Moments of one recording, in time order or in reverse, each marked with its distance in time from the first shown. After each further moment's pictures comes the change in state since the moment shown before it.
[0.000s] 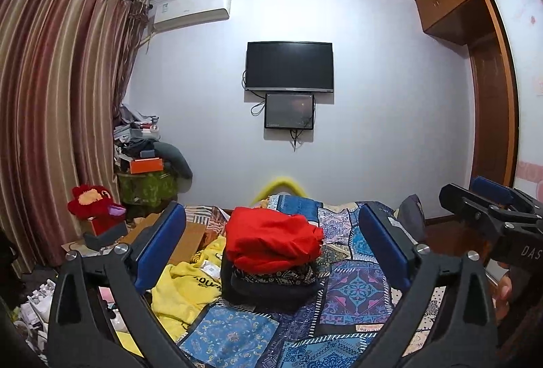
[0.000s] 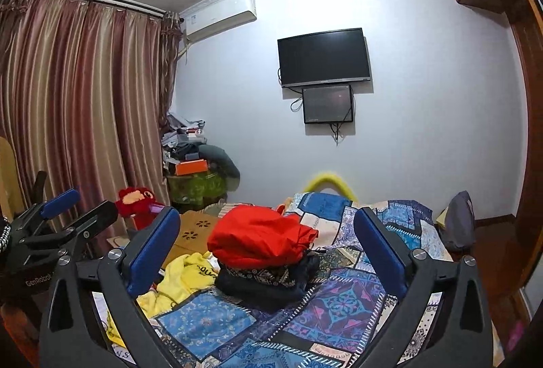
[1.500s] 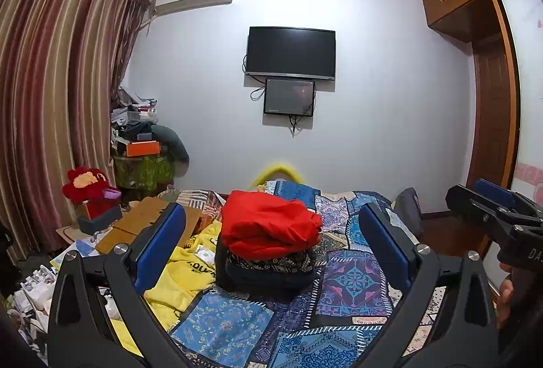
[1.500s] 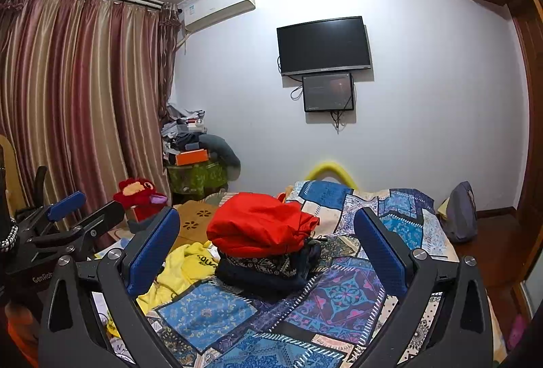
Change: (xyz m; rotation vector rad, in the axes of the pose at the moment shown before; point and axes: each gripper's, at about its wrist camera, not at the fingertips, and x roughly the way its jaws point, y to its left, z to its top) left arm 0.021 0.011 -0.012 -0.037 0.064 -0.019; right arm 0.000 0.000 -0.005 0.008 0.050 0.005
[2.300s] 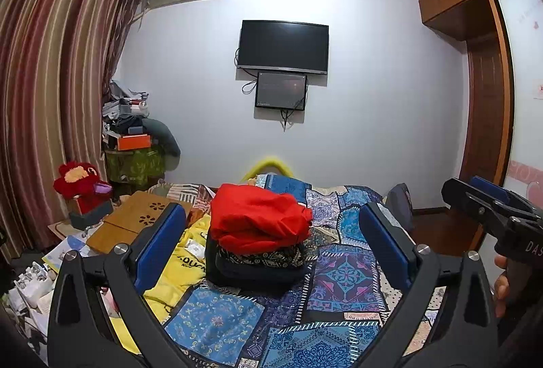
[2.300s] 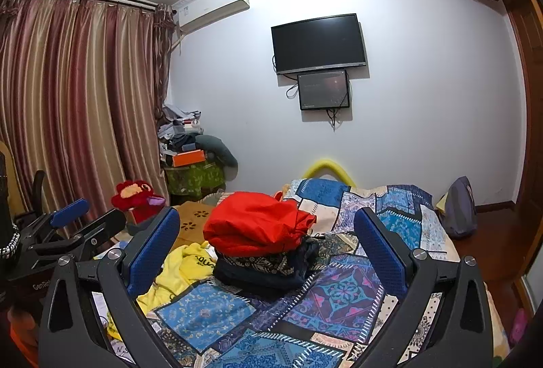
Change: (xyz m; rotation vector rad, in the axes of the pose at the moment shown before) left arm 0.006 0.000 -0.004 -0.006 0.026 -0.038; right arm 0.004 -0.004 -0.003 0.022 0.007 -0.016
